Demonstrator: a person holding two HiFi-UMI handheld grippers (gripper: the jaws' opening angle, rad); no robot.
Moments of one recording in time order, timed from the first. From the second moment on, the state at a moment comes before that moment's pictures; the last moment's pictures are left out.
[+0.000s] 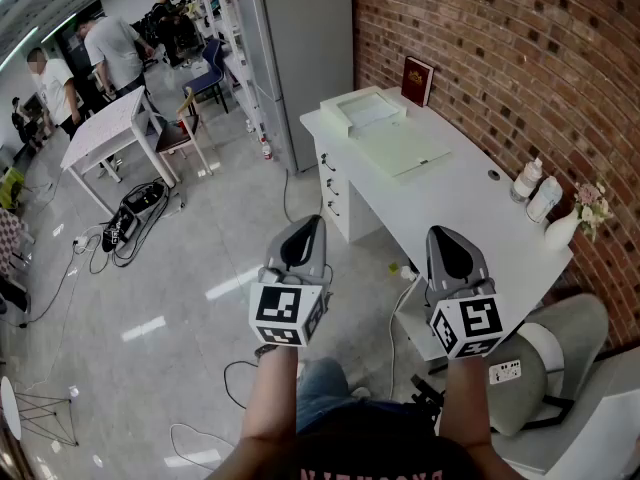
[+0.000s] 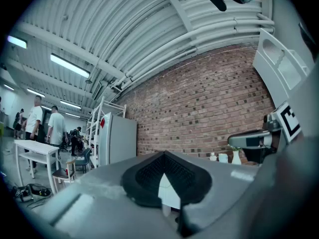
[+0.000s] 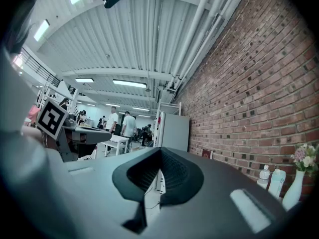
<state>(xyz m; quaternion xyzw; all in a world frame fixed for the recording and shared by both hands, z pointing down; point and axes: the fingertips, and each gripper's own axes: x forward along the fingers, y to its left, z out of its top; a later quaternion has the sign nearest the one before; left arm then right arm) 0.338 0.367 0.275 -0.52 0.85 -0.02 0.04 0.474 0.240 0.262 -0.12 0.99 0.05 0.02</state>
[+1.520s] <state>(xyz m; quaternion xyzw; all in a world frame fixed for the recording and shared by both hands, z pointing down) 0.012 0.227 0.308 -0.55 0.84 0.00 -0.01 0.178 0.106 0.294 -0.17 0.98 0.02 -0.03</state>
